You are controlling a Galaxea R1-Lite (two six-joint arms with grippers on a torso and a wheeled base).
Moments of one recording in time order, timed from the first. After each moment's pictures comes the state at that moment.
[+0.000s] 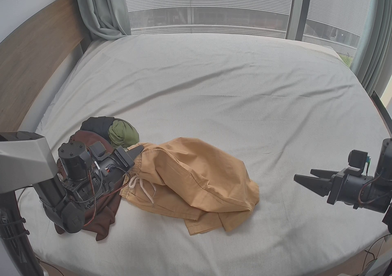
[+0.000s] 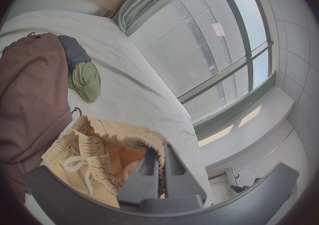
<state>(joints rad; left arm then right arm) -0.28 2.11 -0.47 -1.55 -0.22 -0.85 0.31 1.40 -0.25 -0.84 0.34 0.34</state>
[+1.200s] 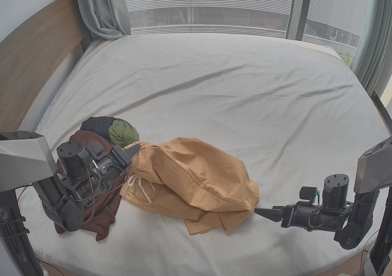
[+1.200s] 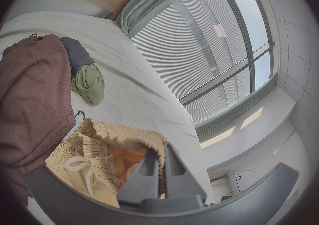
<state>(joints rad) -0.26 2.11 -0.47 -1.55 -0.22 -0.85 0.38 2.14 -0.11 -1.54 0.38 0.49</state>
